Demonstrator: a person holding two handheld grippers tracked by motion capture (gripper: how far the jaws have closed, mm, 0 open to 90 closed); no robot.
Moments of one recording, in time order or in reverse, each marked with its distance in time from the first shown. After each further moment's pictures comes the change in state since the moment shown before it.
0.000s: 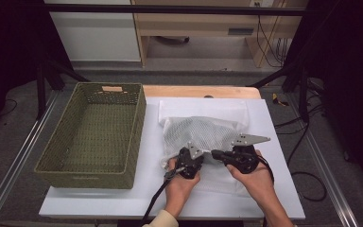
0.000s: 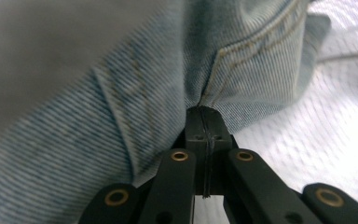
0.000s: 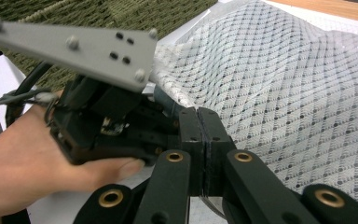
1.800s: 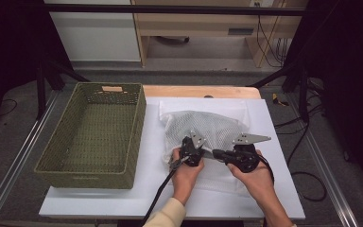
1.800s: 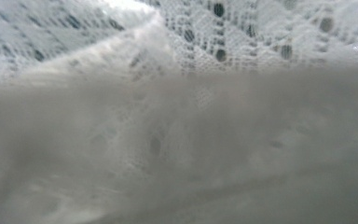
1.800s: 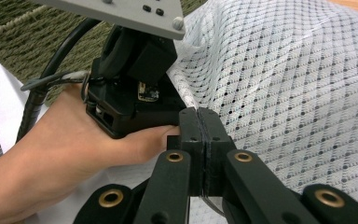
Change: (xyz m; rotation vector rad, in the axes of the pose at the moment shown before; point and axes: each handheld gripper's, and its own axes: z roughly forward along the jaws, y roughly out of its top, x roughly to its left) left arm 0.010 0.021 0.024 -0.087 0.077 -0.006; right arm -0.007 -0.003 0.002 0.006 -0.009 0.037
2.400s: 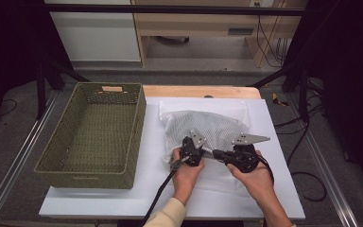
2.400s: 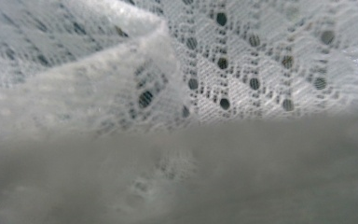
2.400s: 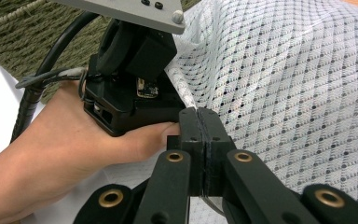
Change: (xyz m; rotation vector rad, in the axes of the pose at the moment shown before) left arm 0.000 0.000 0.001 -0.003 0.010 -0.003; right arm 0.000 -0.001 0.001 0.012 -0.011 -0.003
